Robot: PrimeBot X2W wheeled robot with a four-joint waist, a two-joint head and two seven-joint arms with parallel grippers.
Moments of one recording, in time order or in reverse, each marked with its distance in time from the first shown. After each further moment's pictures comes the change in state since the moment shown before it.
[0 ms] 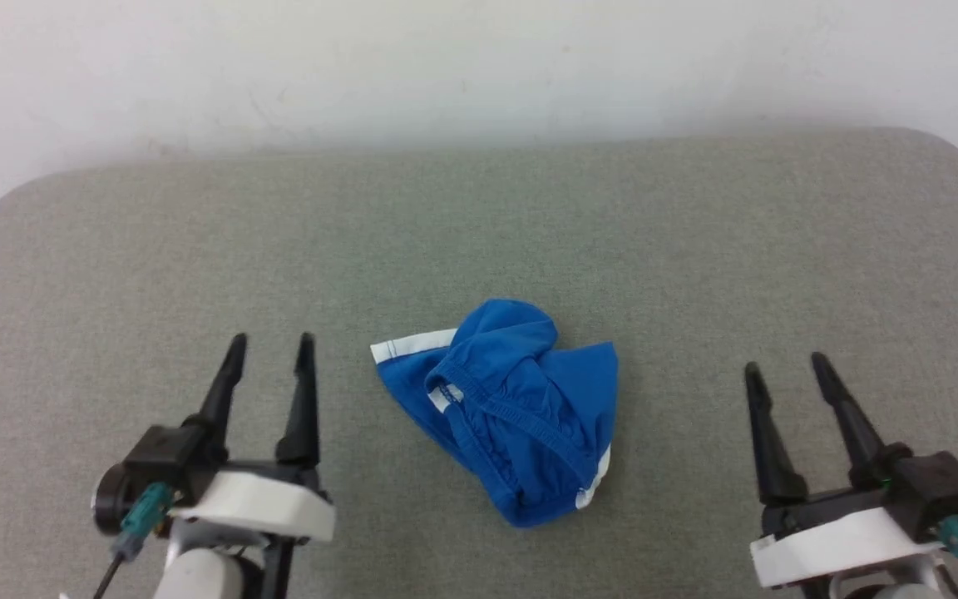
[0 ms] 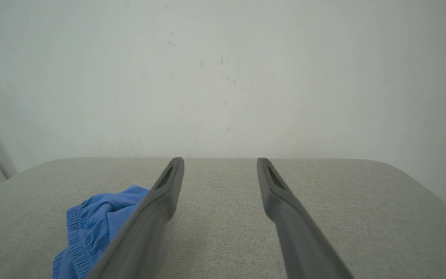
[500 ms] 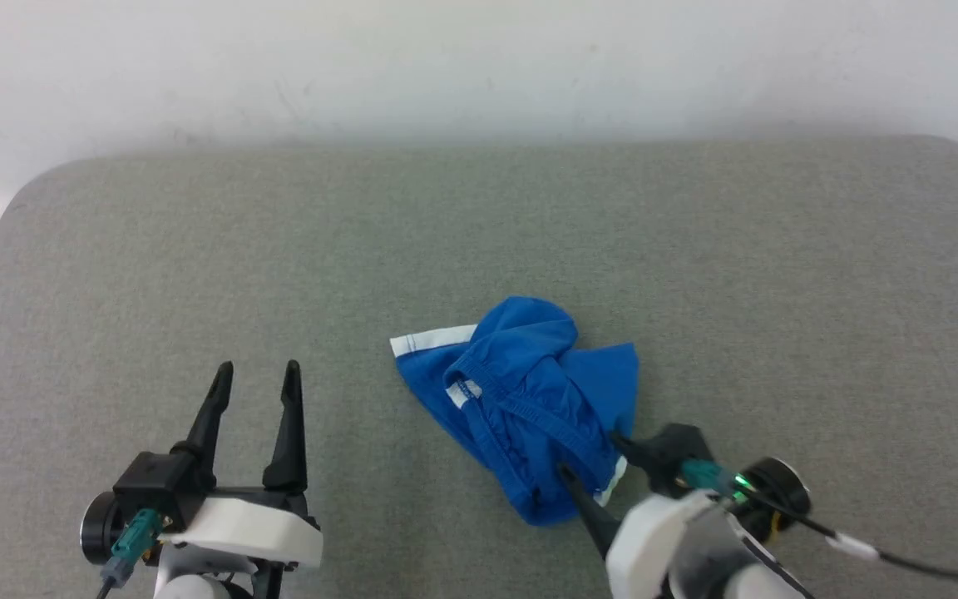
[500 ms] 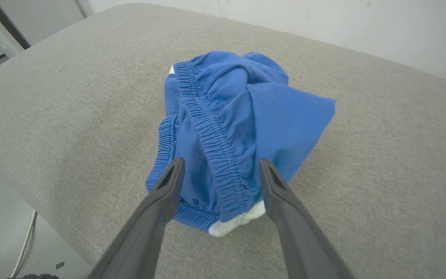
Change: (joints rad) left arm 0.066 0.013 0.033 -0.017 0.009 -0.009 0.000; right arm -0.118 0.001 0.320 0.167 -0.040 0.000 0.454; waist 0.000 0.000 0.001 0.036
